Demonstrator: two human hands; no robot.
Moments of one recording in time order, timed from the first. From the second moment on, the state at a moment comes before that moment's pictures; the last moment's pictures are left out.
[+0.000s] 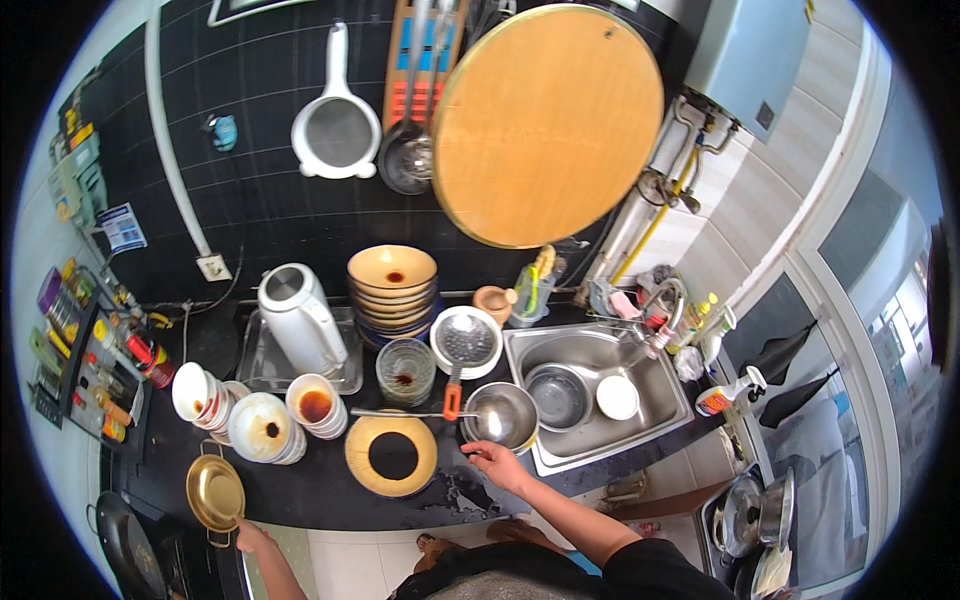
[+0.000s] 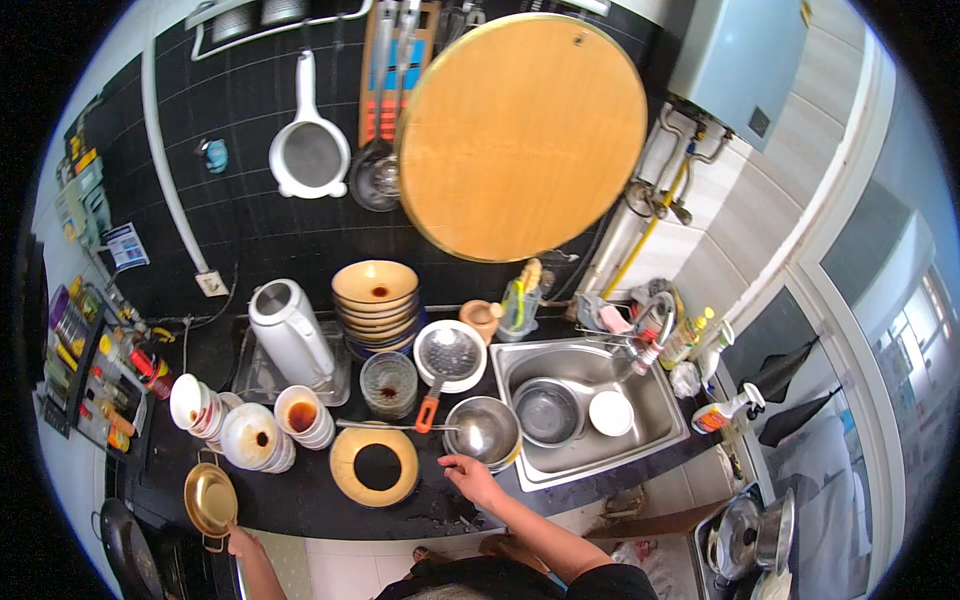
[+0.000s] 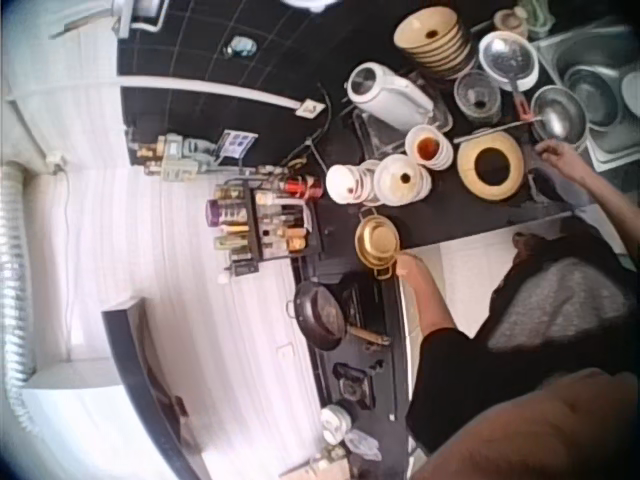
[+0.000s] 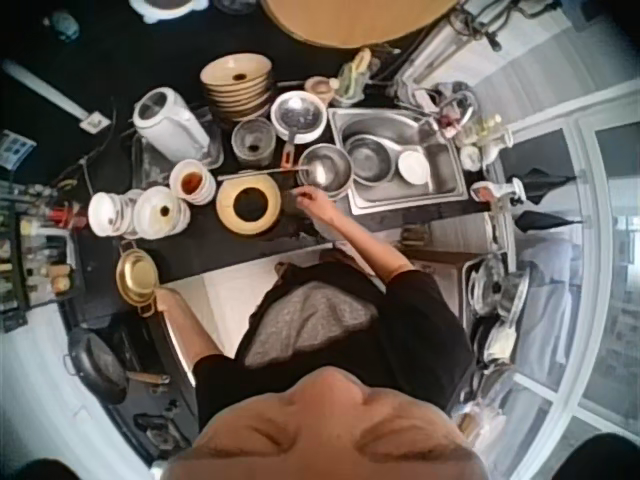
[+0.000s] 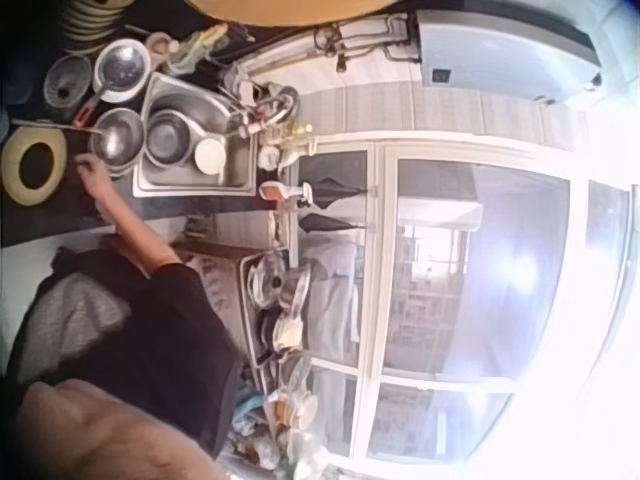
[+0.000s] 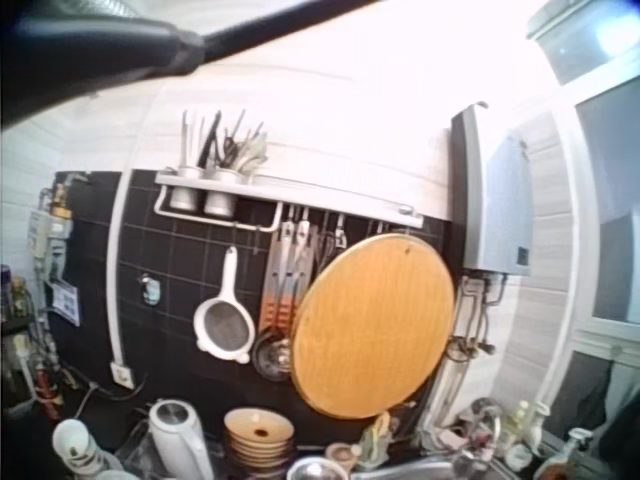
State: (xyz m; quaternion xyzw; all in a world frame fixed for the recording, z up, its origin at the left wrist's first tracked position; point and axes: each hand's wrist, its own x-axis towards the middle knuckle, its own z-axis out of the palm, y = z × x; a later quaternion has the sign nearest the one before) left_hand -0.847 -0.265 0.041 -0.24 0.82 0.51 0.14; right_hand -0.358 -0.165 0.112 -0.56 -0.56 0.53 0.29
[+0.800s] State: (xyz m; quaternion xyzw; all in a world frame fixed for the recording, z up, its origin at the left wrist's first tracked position) left_hand -0.362 -0.142 0.198 0.44 0.64 0.62 0.14; right_hand 0.142 -0.098 -0.167 -0.80 -0.06 0.51 0.31
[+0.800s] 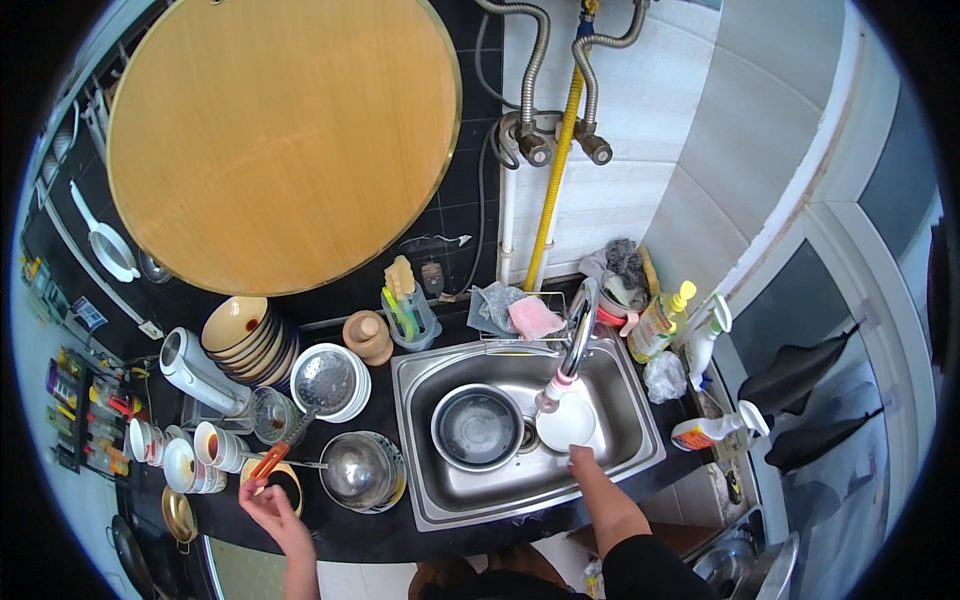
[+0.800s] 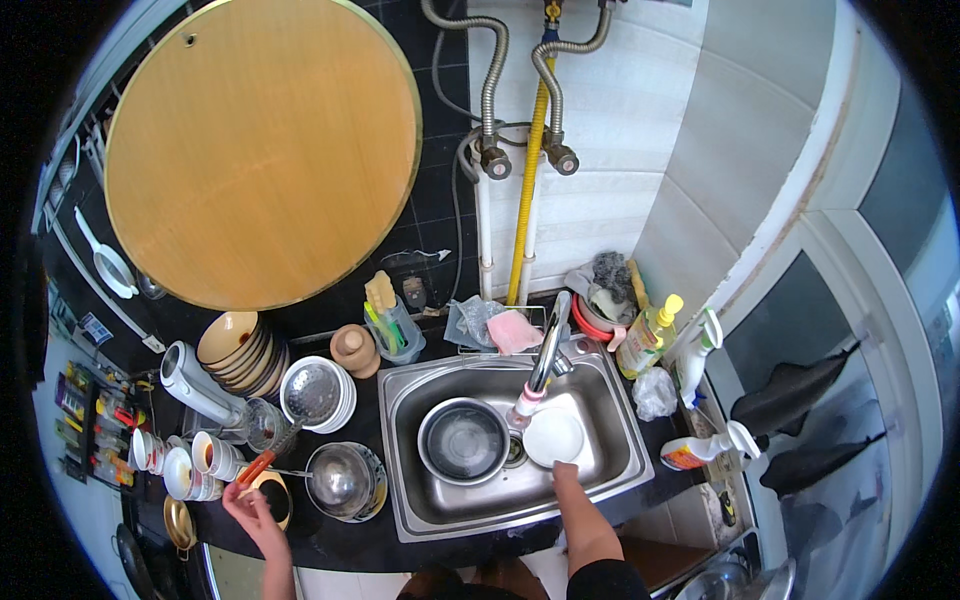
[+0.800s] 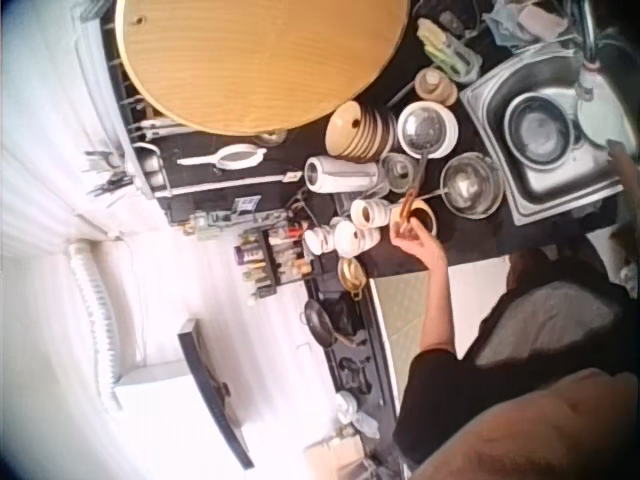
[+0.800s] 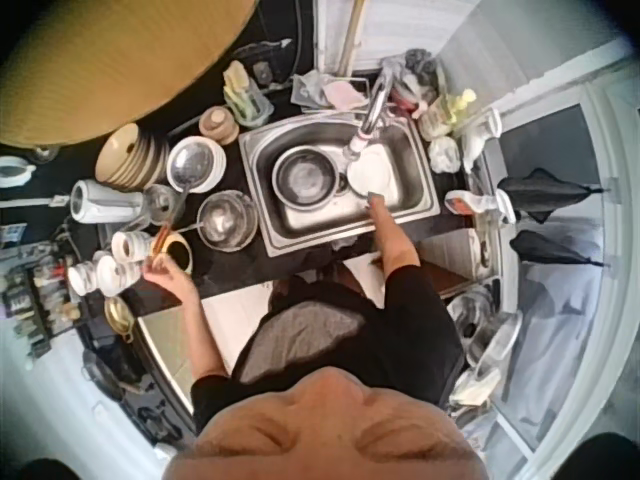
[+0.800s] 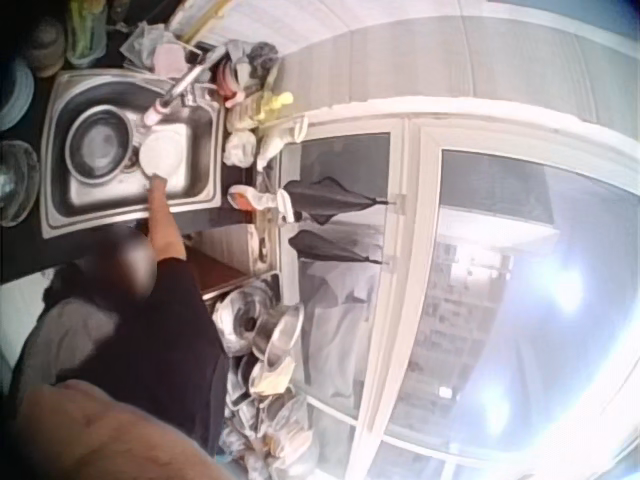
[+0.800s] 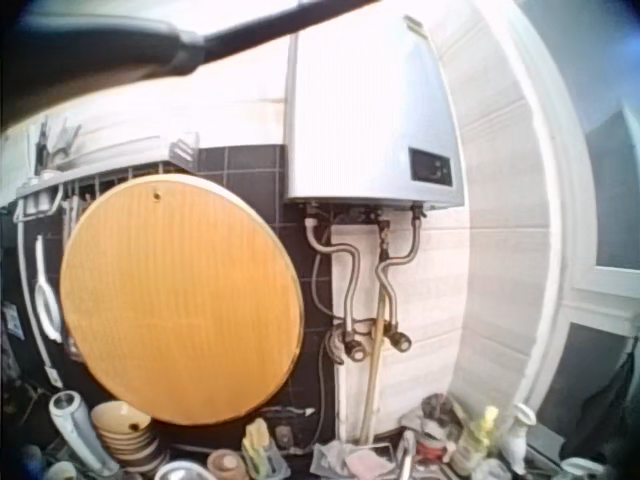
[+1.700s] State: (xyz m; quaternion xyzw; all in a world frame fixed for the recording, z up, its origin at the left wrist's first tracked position) left_hand -0.181 -0.086 0.094 0.62 0.50 0.26 0.54; right_hand 0.184 -0.079 -0.055 -0.79 -0.09 0.57 0.22
